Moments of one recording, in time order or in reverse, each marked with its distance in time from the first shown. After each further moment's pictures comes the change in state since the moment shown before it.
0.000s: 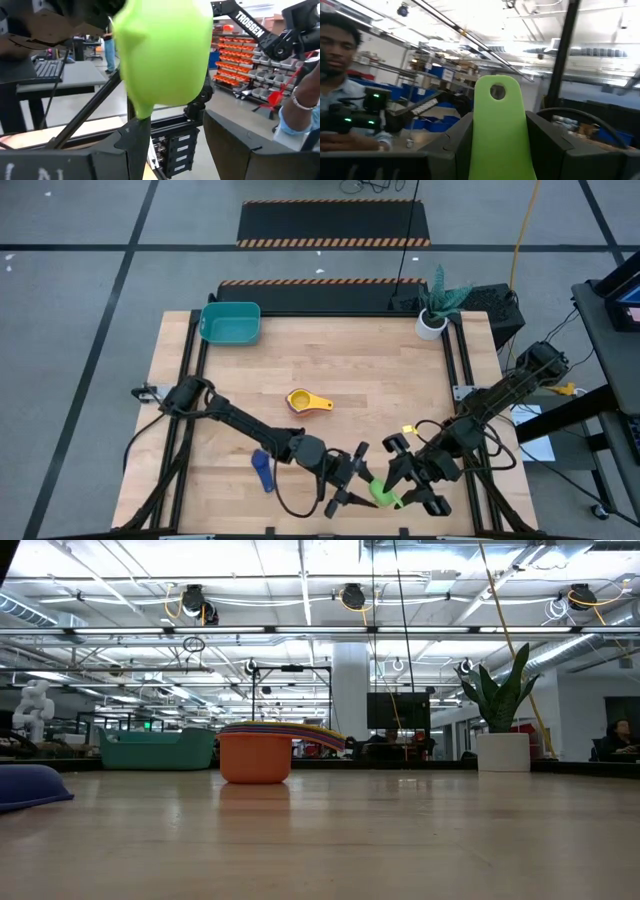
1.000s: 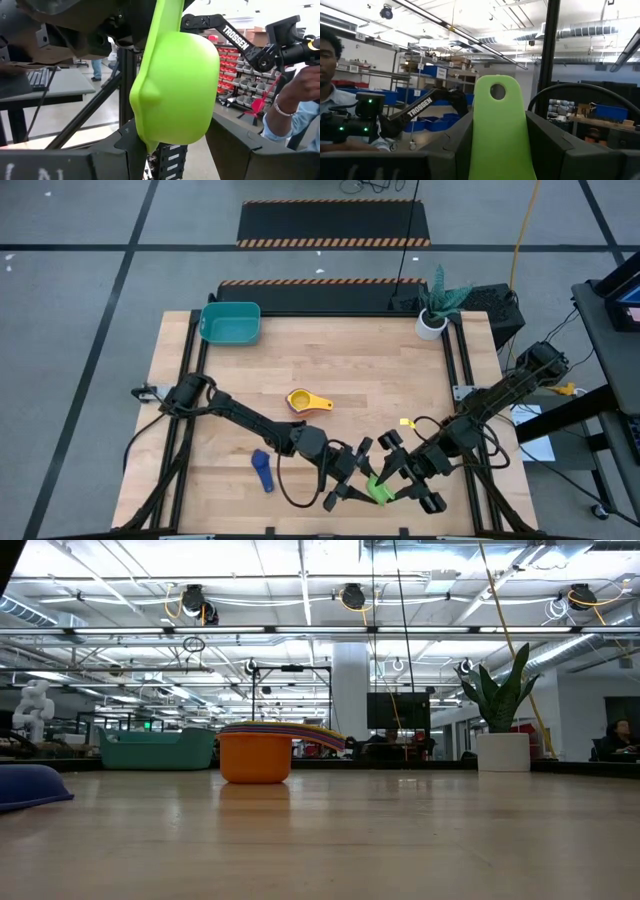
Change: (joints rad) left arm 0.037 0.000 -0.001 0.053 0.113 -0.038; right arm -0.020 0.000 0.000 -0.031 0.060 0.117
